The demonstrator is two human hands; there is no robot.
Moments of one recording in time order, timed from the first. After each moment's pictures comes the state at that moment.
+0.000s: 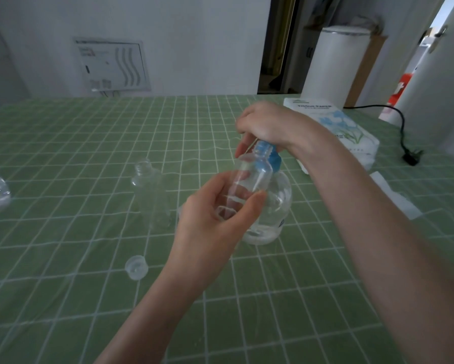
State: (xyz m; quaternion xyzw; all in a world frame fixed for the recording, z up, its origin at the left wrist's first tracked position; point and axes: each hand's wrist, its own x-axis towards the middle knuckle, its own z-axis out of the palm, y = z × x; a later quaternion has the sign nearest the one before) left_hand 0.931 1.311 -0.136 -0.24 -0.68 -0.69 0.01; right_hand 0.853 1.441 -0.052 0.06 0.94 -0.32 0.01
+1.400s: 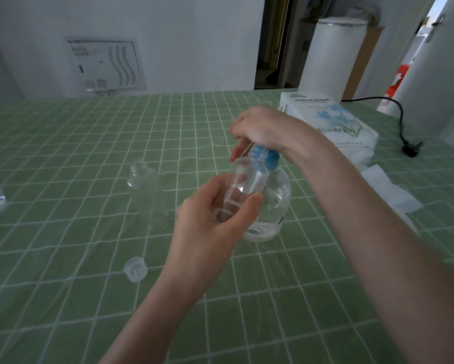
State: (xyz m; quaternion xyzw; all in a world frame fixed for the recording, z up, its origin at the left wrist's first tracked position) left_hand 0.932 1.311 -0.138 -0.24 -0.69 -0.68 0.01; right_hand 0.856 1.442 -0.058 0.06 0.95 -0.32 0.02
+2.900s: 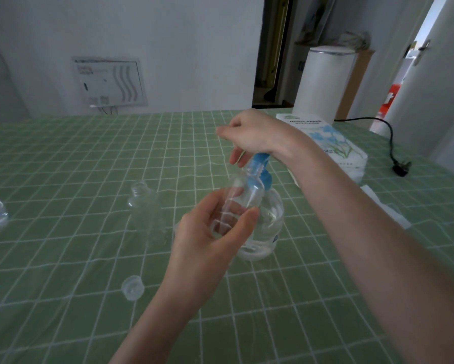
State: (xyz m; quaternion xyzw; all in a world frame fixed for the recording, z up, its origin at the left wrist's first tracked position) left_hand 0.932 1.314 -0.131 -0.23 -0.68 -0.70 0.01; right_hand 0.845 1.441 -0.039 0.03 0.96 -0.29 -0.01
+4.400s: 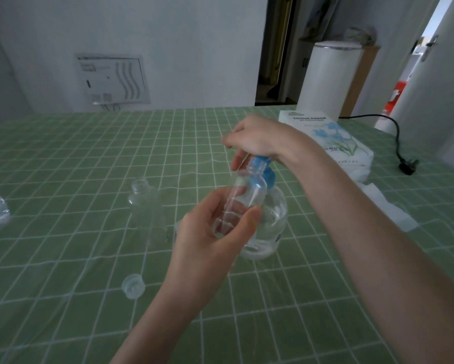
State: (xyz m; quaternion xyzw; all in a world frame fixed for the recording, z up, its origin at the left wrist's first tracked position) left_hand 0.932 1.314 -0.132 -0.23 -0.69 -0.69 0.02; right_hand 0.847 1.442 -0.043 0.04 0.96 -0.28 0.03
